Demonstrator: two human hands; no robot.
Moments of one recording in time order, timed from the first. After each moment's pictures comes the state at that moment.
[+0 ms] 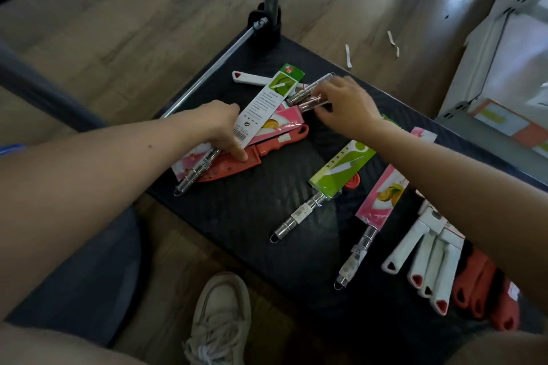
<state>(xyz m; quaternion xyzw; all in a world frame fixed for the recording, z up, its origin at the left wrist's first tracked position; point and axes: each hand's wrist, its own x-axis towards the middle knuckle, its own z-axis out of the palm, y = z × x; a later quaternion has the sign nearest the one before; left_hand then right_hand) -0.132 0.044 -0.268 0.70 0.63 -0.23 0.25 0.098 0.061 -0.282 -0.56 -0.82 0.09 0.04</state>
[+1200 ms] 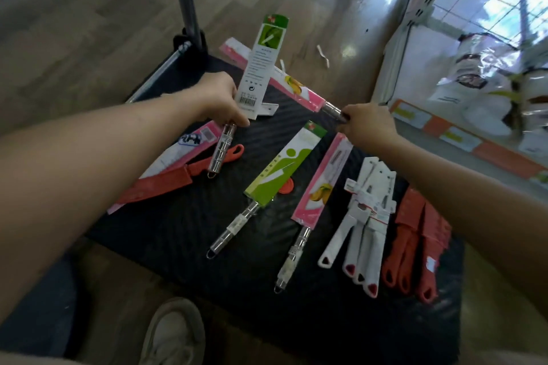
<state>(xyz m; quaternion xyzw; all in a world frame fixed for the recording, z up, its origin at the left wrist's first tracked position) -0.029 0.076 -0.221 0.68 0.63 0.01 0.37 0.222 0.027 -0.243 -0.74 -0.66 0.06 -0.07</state>
